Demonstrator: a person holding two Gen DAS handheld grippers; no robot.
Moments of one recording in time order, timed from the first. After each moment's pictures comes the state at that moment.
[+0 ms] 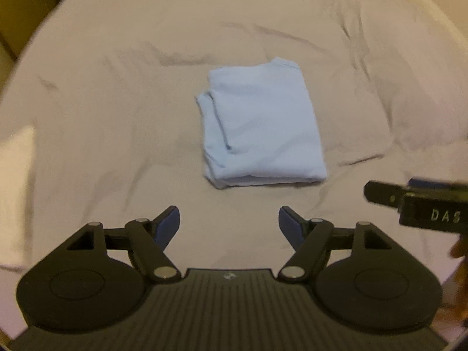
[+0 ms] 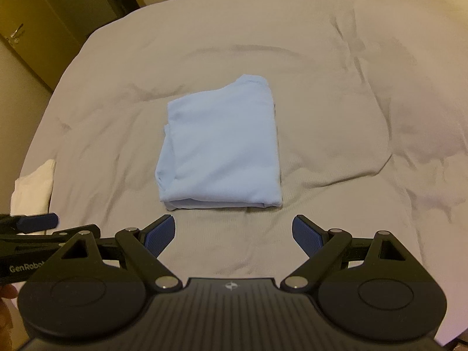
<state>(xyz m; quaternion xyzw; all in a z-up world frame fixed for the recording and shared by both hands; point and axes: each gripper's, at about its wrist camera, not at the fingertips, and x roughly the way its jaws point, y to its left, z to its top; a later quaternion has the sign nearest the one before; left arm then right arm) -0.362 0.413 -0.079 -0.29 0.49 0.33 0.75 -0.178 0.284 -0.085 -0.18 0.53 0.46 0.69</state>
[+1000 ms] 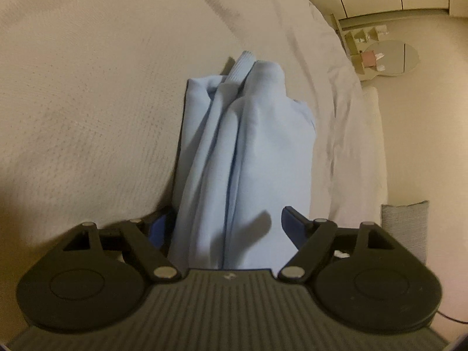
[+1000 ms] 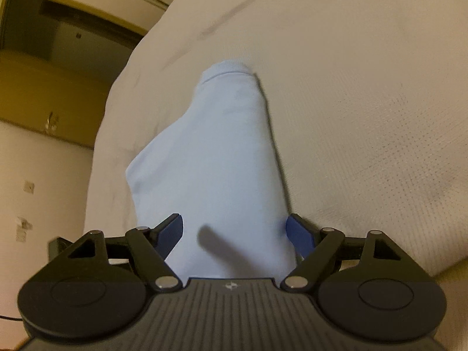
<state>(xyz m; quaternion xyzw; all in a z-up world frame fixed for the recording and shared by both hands) -0.337 0.625 -0.354 -0.62 0.29 0.13 0.72 -0.002 0.372 -0.315 0.07 0.63 0.52 0.57</state>
